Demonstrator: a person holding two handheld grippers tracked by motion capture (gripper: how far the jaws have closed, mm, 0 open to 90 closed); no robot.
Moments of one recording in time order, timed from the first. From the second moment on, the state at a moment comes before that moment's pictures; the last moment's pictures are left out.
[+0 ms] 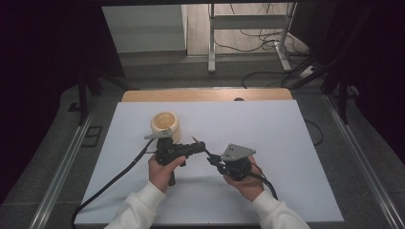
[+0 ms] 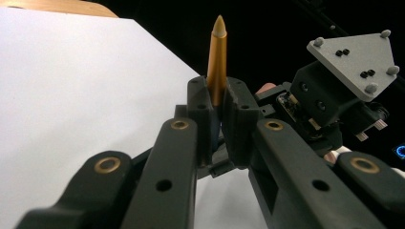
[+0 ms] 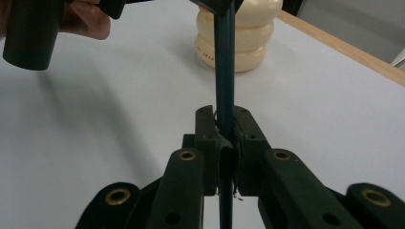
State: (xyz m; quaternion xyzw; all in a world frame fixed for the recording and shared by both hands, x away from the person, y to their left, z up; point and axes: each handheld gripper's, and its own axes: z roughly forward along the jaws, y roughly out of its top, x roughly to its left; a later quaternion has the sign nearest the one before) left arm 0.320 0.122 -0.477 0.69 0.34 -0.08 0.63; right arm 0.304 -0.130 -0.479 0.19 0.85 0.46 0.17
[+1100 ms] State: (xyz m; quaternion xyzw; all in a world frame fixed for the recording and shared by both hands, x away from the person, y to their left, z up) left arm 0.315 0.137 -0.465 0.70 0.34 -0.02 0.62; right arm 0.301 -0.180 -0.476 0.24 0.85 0.44 0.15
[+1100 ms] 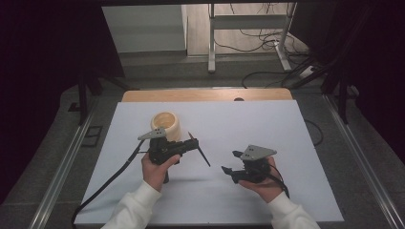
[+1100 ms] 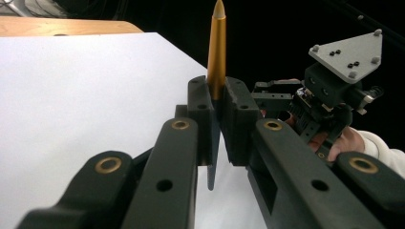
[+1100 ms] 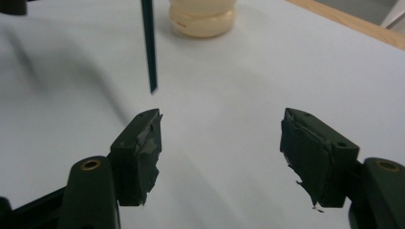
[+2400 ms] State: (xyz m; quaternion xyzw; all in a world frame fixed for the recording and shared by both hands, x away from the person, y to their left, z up) left arm 0.309 0.157 -0.460 0.71 0.34 0.00 0.62; right arm 0.298 -0.270 -0.493 0.33 0.84 0.41 0.17
